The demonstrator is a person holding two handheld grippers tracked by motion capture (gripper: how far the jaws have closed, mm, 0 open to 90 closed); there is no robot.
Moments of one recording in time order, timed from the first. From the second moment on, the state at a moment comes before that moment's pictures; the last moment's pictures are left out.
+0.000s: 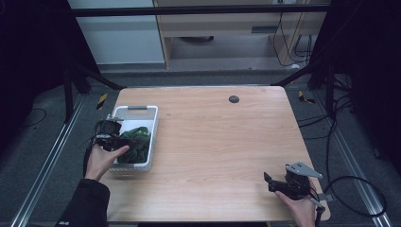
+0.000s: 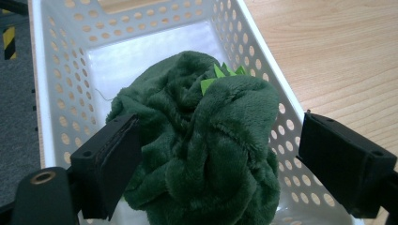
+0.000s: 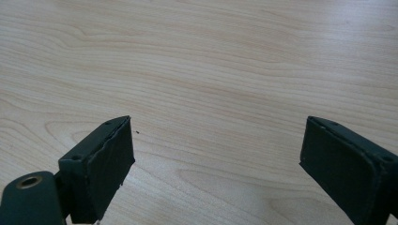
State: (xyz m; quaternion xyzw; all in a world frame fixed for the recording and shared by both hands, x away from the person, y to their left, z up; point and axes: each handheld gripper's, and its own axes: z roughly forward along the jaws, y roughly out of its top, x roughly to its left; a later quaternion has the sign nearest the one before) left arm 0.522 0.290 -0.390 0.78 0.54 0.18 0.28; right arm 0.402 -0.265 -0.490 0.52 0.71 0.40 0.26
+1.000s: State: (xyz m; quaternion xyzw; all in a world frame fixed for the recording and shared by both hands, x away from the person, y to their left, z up) left arm 0.543 0.283 -0.418 0.80 0.54 0.15 0.22; right arm 0.404 -0.265 -0.492 0.52 0.72 0.39 0.25
